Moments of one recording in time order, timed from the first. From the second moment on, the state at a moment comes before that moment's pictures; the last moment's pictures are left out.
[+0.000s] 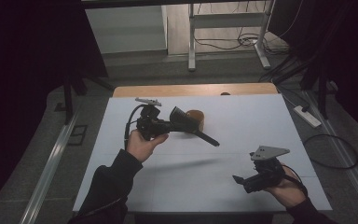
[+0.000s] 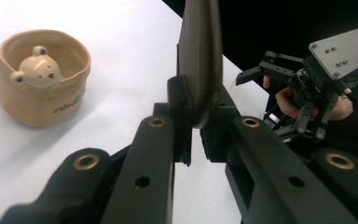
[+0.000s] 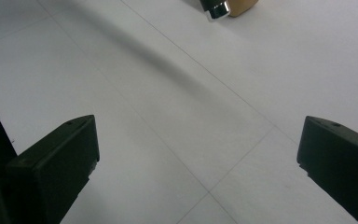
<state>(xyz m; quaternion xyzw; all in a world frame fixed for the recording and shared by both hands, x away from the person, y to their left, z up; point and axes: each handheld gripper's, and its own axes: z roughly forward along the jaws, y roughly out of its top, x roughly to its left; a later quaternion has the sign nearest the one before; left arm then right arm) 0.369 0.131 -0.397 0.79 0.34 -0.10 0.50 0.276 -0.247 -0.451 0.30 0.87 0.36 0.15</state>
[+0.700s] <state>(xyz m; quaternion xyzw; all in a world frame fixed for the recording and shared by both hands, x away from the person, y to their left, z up) 0.383 0.142 -0.382 0.78 0.36 -0.08 0.51 0.269 -0.268 -0.451 0.32 0.87 0.36 0.15</state>
